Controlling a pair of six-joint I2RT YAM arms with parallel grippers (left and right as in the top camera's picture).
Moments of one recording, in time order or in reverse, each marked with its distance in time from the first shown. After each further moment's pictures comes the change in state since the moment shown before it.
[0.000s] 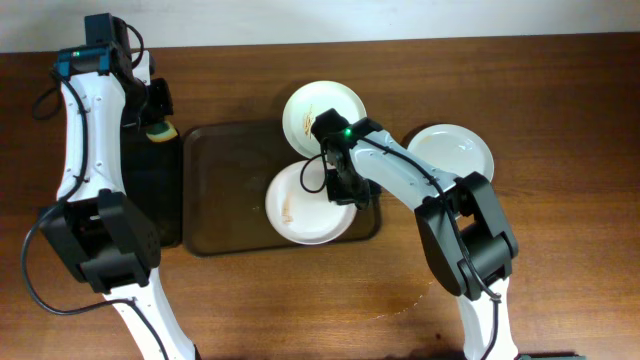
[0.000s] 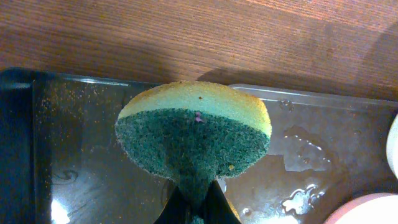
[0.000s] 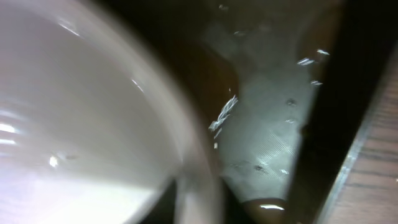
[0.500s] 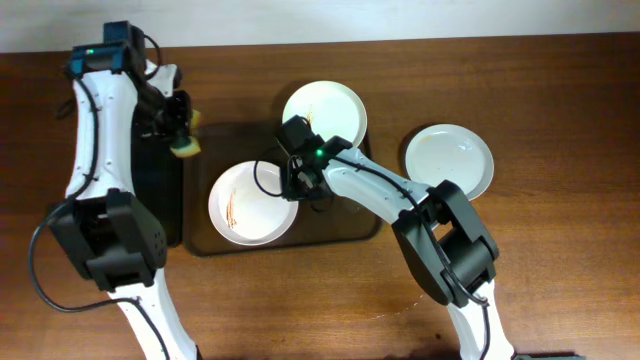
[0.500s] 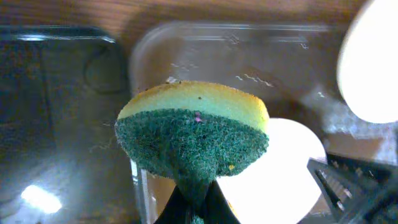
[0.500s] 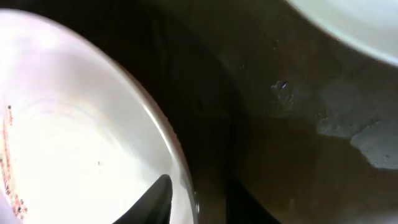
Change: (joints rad) left arm -0.049 0.000 0.000 -0.167 0.153 0.082; right arm 0.118 0.028 -0.003 0.365 -0.158 0.128
